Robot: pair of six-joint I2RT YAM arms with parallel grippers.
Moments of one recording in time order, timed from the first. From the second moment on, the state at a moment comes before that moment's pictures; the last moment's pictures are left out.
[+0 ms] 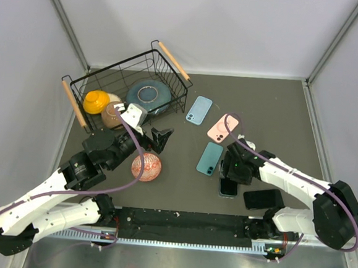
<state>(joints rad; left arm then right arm) -0.93 0.72 0.92 -0.18 -0.27 -0.05 0.65 1.24 0.65 -0.61 0.11 0.81</state>
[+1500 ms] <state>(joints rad) -0.93 0.72 0.92 -0.18 -0.27 -0.05 0.70 1.22 0.65 -0.63 0.14 0.87</state>
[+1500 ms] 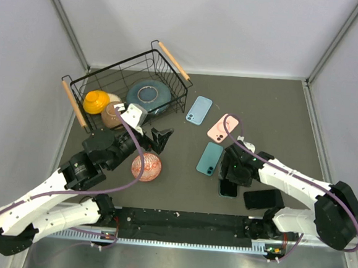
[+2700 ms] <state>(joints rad) -0.94 0.87 0.92 -0.26 -0.15 -0.42 0.52 1.21 0.59 -0.49 -0.06 0.66</state>
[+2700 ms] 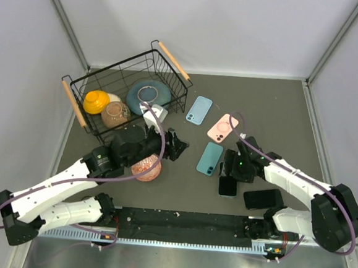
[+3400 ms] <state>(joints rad) -0.95 1.30 0.76 -0.06 0.11 -0.75 0.50 1.06 0.43 -0.31 -0.19 0.66</state>
